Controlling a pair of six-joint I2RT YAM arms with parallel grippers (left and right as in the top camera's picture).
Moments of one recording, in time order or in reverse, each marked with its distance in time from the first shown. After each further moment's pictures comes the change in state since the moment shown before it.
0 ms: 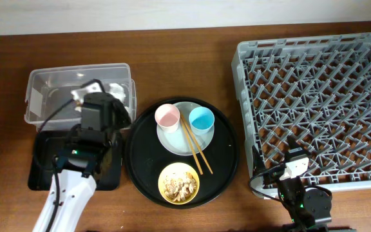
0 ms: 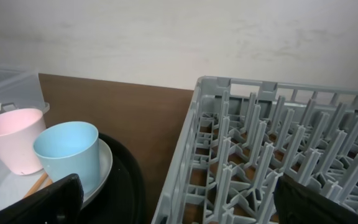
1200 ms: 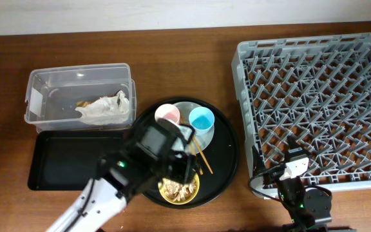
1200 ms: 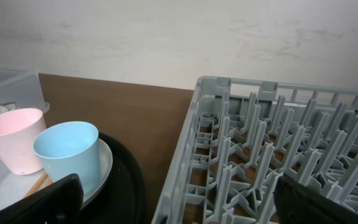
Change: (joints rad) left arm -0.515 0.024 0.072 -0.367 0.528 0.103; right arm 0.000 0.000 0.000 0.000 0.000 0.000
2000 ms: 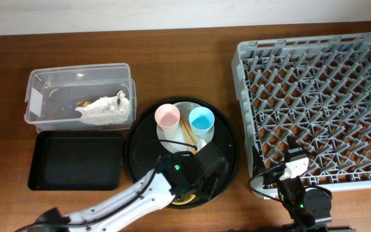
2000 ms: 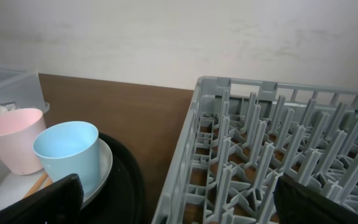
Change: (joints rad) left arm -0.269 0.280 0.000 0.041 -0.241 -0.097; right arm 0.000 0.000 0.000 0.000 0.000 0.000
